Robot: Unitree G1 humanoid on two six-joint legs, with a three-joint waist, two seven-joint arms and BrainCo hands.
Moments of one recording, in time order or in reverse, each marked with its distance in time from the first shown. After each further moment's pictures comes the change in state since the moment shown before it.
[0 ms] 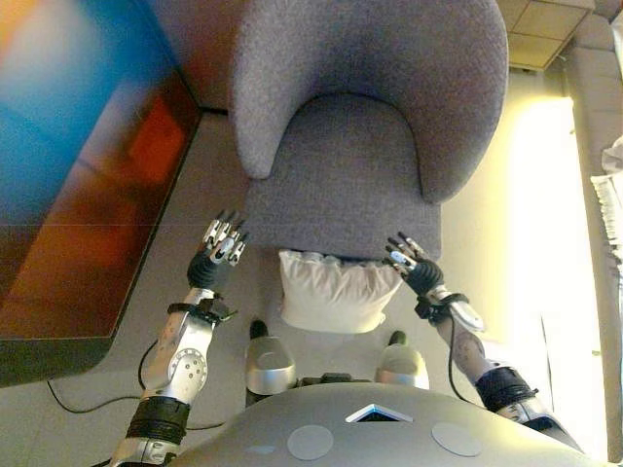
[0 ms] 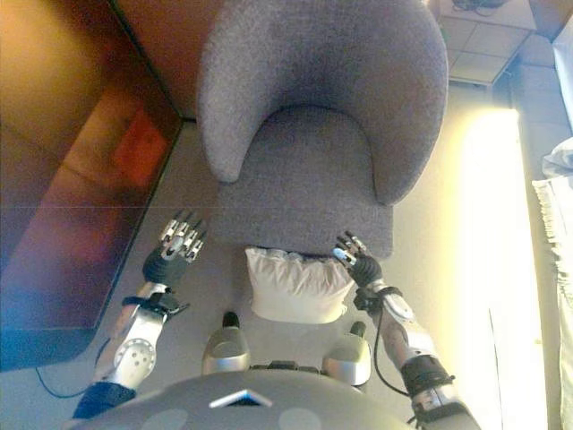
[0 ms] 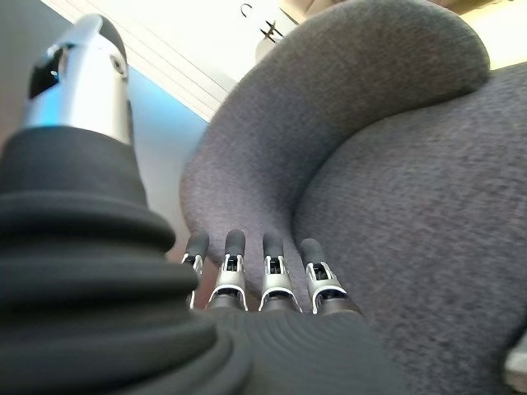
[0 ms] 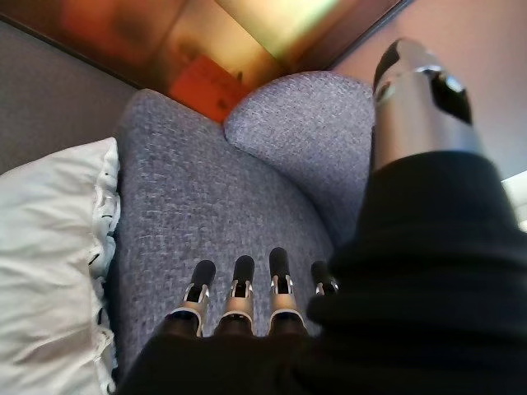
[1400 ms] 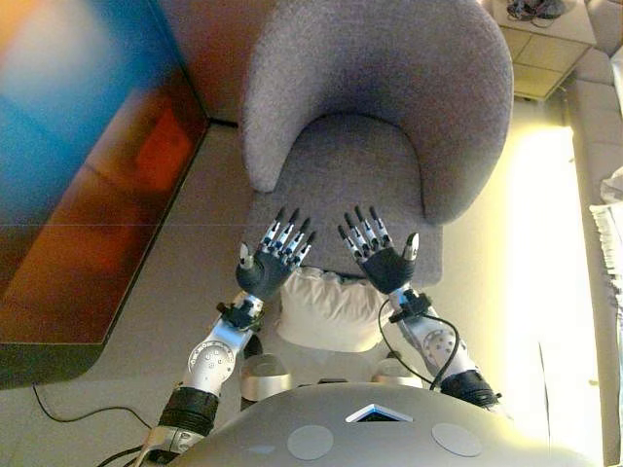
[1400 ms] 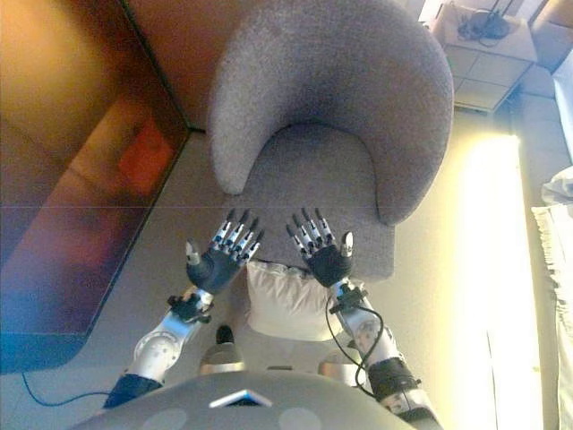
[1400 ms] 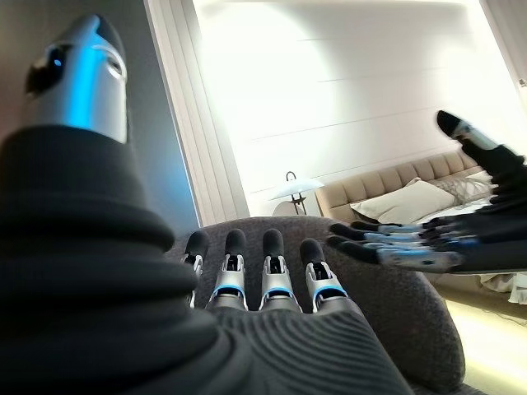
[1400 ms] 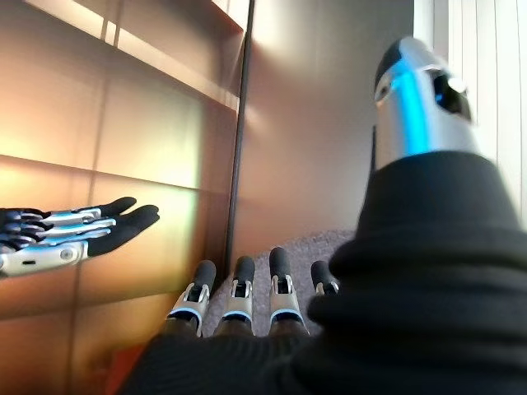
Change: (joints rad) left arm -0.032 -0.114 -0.091 0.036 -0.434 0.324 -0.415; right arm 0.045 0.187 -0.040 -0.047 0.698 0.188 0.434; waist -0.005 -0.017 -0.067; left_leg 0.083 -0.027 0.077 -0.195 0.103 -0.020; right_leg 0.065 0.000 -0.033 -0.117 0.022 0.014
